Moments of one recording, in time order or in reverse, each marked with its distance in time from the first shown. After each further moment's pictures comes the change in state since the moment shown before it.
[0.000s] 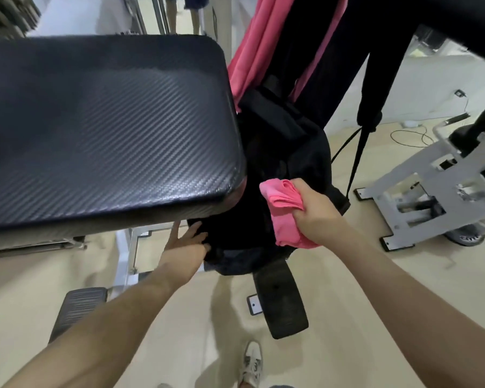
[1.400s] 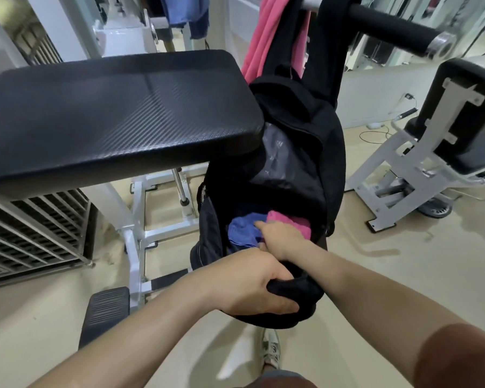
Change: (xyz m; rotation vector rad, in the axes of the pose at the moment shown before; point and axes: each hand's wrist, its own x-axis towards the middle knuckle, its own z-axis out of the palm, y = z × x) left_hand -0.229 0.056 -0.102 -0.690 0.007 0.670; right_hand -0.111 -0.061 0.129 -0.522 -0.262 0.089
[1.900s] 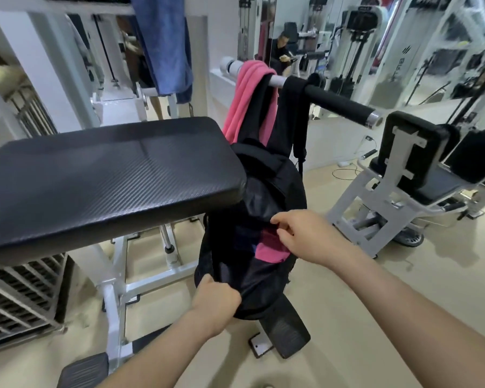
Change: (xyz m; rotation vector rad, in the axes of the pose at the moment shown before) left_hand 0.033 -0.086 0.026 0.818 -0.007 -0.363; right_hand -0.082 0.025 -0.131 0.106 0.453 -0.025
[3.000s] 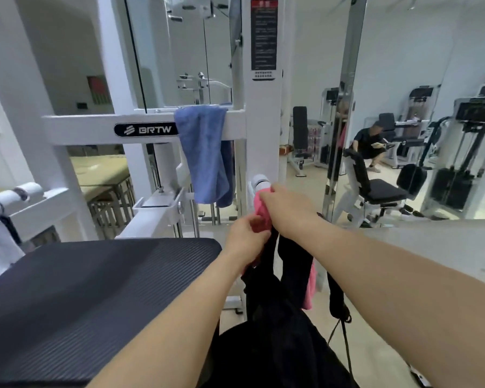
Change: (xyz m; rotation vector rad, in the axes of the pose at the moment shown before) left_hand 0.228 -0.132 -0.283 -1.256 0.850 -0.578; right_hand 0.306 0.038 -0.168 -0.208 0.303 -0.341
